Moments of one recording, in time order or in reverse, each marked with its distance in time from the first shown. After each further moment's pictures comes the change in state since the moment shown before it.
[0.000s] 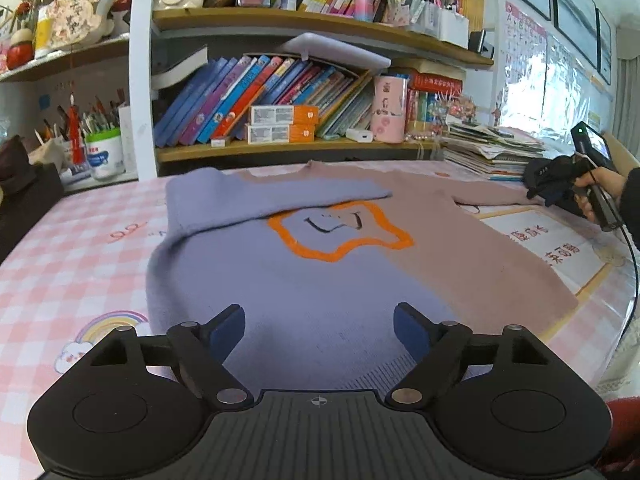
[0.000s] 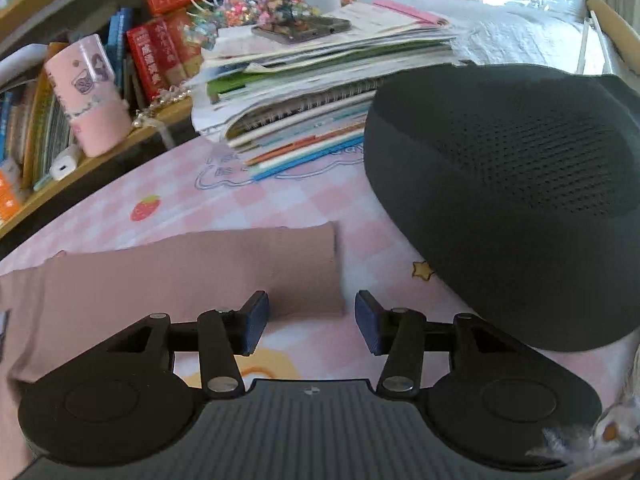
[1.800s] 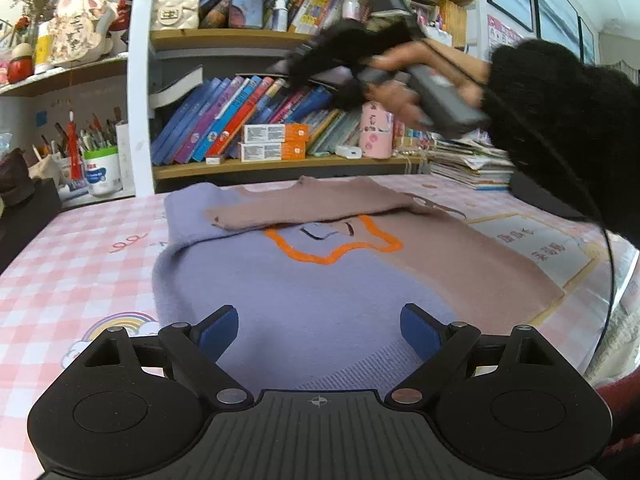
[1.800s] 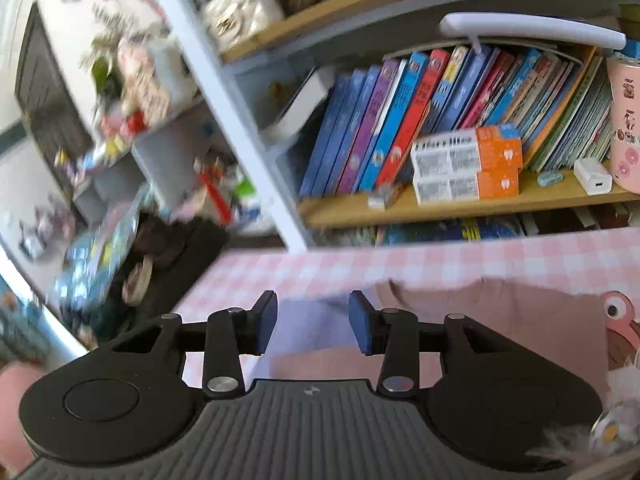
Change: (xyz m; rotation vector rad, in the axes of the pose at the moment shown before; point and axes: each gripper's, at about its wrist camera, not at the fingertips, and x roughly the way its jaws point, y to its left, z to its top) left arm -0.022 0.007 -0.012 0.019 -0.081 -0.018; right arm -0.109 0.392 -0.036 -0.447 0.073 0.803
